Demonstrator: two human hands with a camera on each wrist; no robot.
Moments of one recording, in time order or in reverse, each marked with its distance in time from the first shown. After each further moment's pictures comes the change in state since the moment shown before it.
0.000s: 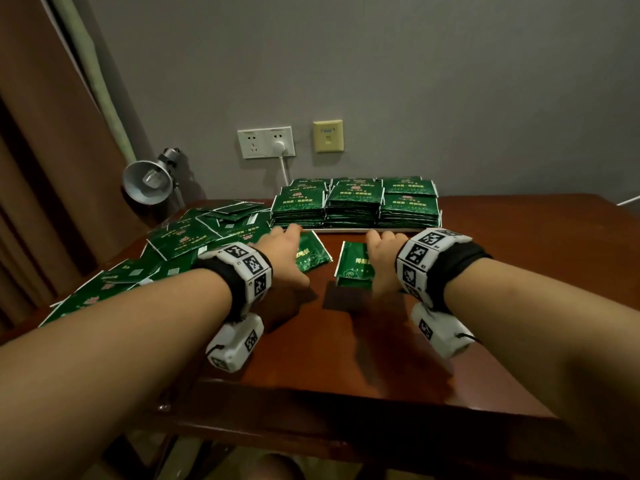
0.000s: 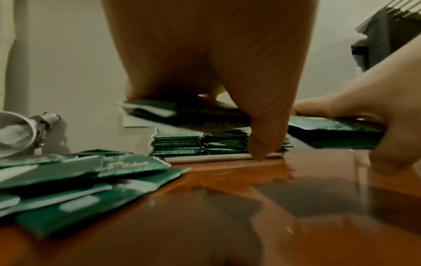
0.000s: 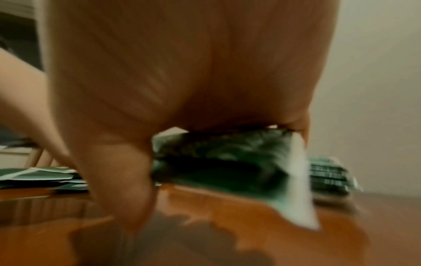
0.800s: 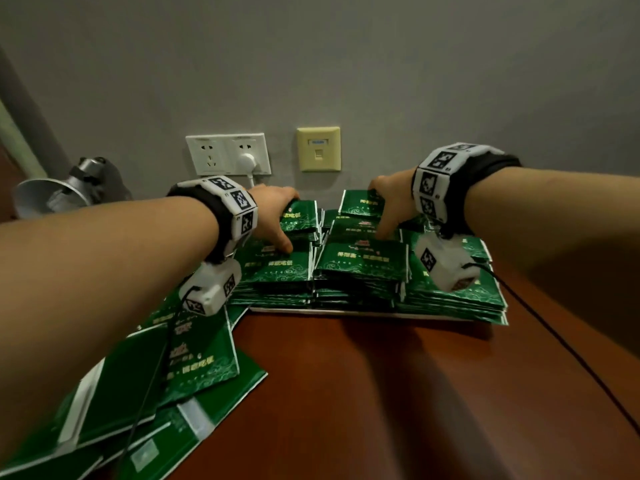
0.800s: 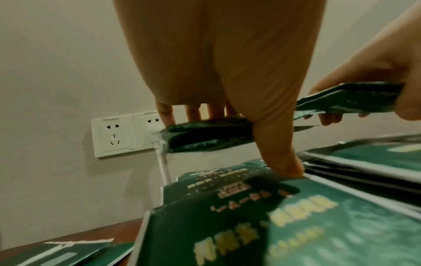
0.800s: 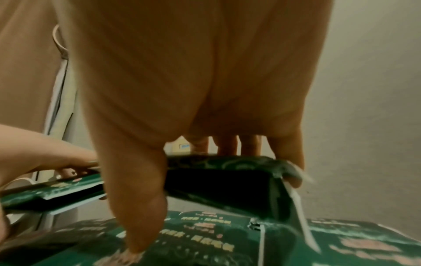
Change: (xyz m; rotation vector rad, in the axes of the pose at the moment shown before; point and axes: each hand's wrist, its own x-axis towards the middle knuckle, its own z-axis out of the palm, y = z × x) left_hand 0.281 -0.027 -0.074 0.167 -0.036 0.122; right_hand 0.259 0.093 -0.111 0.031 -0.039 -0.011
